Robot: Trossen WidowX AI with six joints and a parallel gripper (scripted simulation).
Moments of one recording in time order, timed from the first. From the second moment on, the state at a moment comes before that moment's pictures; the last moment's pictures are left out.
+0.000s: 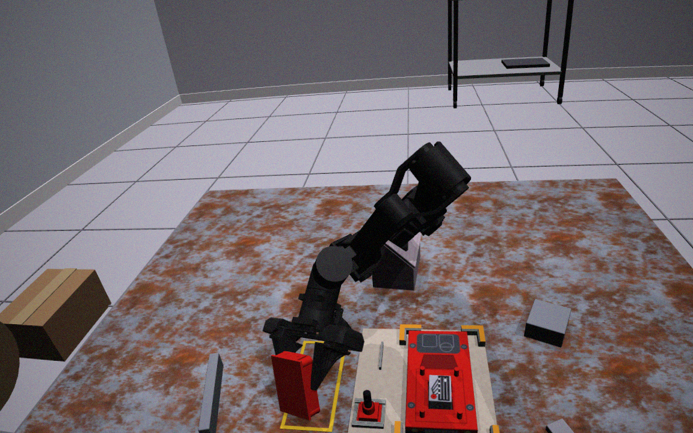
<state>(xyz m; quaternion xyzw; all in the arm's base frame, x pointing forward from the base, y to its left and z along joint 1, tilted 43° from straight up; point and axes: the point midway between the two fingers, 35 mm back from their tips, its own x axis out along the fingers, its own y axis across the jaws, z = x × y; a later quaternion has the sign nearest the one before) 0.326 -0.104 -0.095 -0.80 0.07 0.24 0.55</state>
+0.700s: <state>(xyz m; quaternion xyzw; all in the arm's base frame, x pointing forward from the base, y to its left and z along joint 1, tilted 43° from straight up) 0.276 -0.145 -0.049 -0.87 0.05 0.24 0.43</state>
